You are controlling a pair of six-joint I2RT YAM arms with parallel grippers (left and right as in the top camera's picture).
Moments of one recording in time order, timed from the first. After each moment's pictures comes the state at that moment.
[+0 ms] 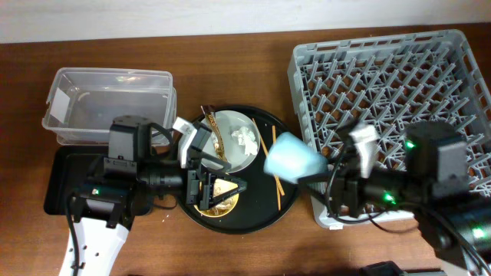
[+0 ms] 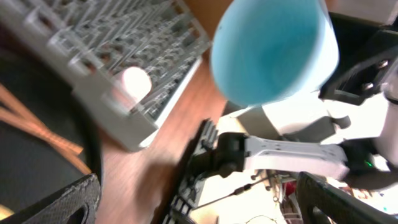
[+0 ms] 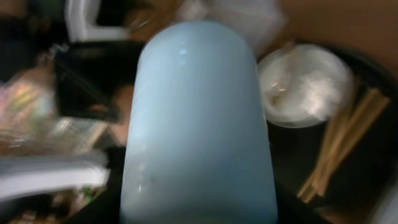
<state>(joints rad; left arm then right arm) -0.20 1.10 1.04 -0.79 1.14 -0.09 0.20 0.94 1.26 -1.09 -0.82 0.08</state>
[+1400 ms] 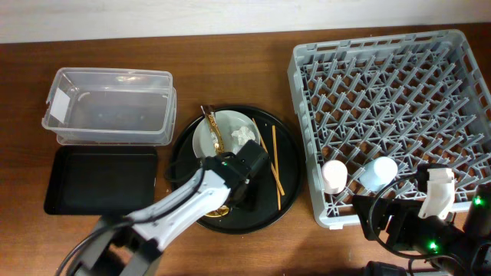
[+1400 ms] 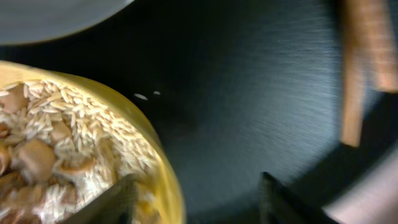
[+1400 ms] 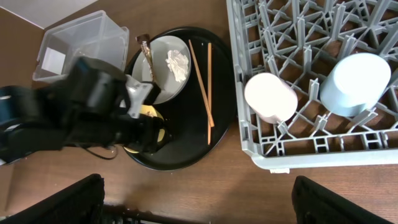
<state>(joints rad) -0.74 1.67 1.02 -0.78 0.03 -0.50 -0.26 0.74 1.36 -1.53 -0.54 0.09</state>
